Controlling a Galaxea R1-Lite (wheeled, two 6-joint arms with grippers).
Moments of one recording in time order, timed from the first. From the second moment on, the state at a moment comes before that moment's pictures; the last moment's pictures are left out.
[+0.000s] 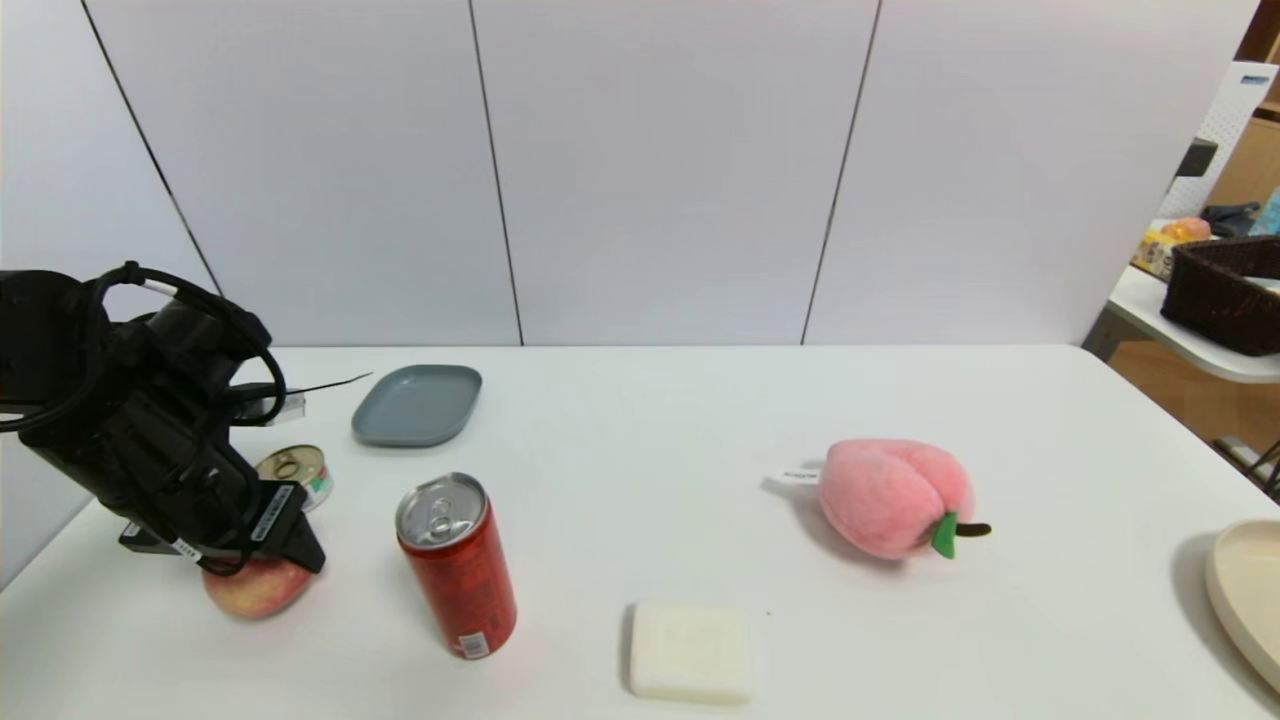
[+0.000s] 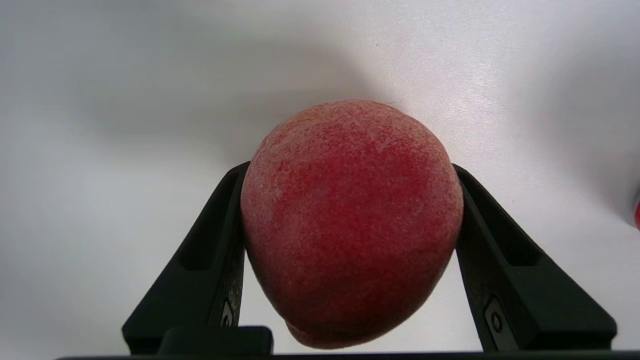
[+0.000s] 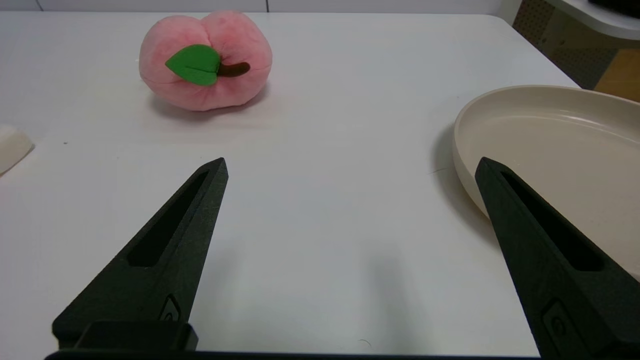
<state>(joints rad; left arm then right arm) -0.02 1.71 -1.16 0.72 -0.02 -0.01 0.00 0.00 -0.01 0.02 0.00 -0.01</state>
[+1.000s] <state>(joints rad) -0.09 1.72 -1.37 0.22 -0.05 0.02 0.00 0.00 -0.01 0.02 0.00 -0.01</state>
